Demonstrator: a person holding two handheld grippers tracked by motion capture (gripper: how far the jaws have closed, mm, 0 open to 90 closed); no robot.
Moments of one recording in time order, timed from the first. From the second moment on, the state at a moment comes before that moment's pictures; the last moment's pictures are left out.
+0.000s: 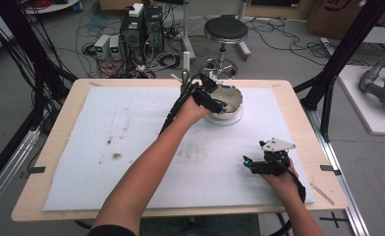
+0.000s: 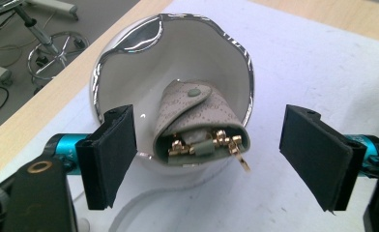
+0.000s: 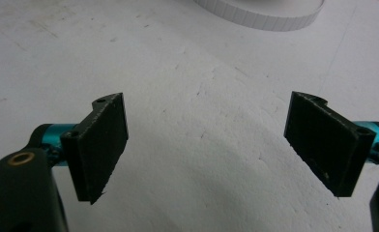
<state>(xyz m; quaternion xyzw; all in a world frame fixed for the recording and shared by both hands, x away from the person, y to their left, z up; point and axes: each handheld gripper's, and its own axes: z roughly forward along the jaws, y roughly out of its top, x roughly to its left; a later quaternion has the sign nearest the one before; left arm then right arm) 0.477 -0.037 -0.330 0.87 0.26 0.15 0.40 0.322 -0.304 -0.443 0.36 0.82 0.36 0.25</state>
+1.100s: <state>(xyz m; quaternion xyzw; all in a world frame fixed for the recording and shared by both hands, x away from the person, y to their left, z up) 0.371 0.109 -0.363 0.82 0.25 0.17 0.48 0.325 -0.294 -0.443 0.36 0.83 0.35 0.25</state>
